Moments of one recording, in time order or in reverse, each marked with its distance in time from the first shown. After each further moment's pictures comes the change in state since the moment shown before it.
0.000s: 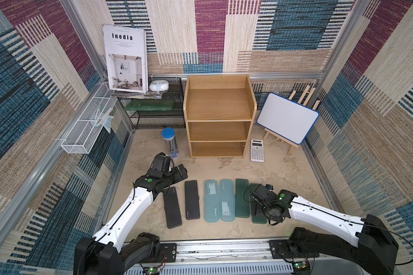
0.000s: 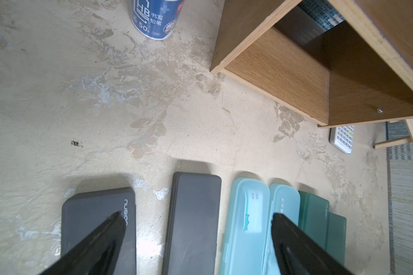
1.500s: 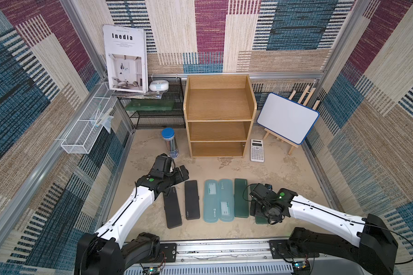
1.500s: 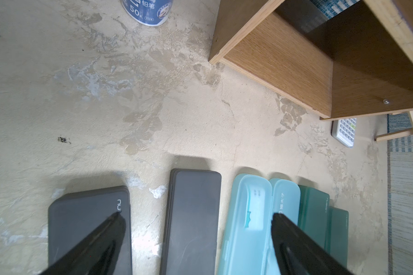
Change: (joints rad) left arm -0.003 0.027 -0.018 0.021 0.028 0.003; right arm 0.014 0.001 0.054 -0.049 -0.027 0.016
